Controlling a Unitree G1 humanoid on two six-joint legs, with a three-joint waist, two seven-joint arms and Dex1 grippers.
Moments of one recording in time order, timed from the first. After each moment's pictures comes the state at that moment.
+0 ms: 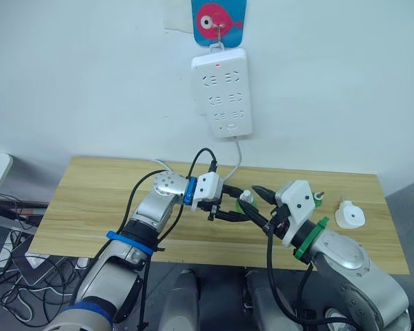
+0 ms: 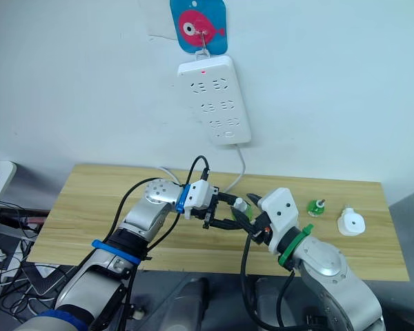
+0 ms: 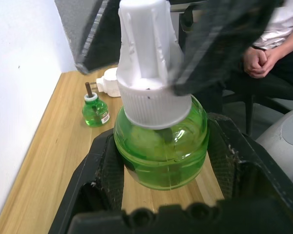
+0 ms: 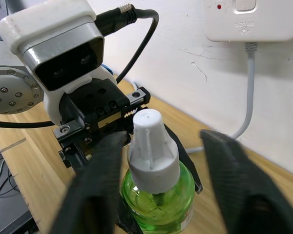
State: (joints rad) left arm -0.68 0.34 -0.34 0.42 -0.26 -0.07 -1.39; right arm -0.02 -0.38 0.19 -0.84 0.33 0.73 0.31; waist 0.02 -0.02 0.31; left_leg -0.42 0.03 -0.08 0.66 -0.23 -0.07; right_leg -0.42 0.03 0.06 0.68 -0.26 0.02
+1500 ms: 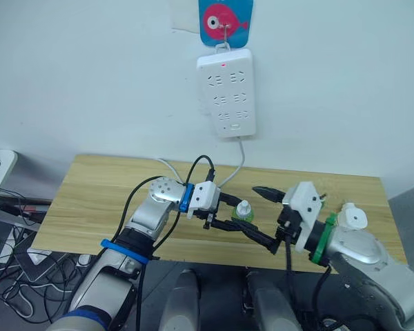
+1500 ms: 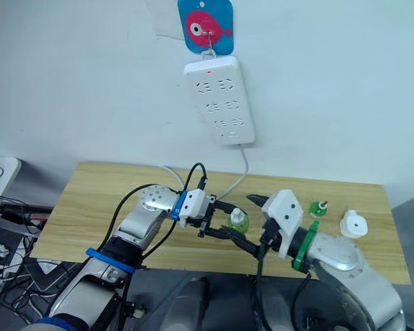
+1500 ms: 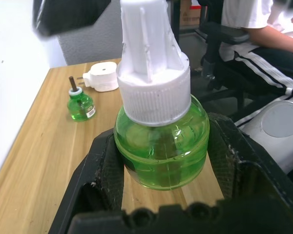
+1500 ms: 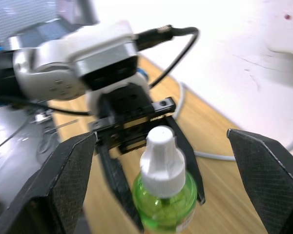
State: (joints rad) left arm -0.61 0.37 -0.33 0.32 -0.24 -0.05 -1.42; right arm -0.05 -0.49 0.14 -0.84 0.45 0.74 0.45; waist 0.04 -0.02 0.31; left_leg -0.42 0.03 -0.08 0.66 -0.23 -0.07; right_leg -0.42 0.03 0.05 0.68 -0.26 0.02
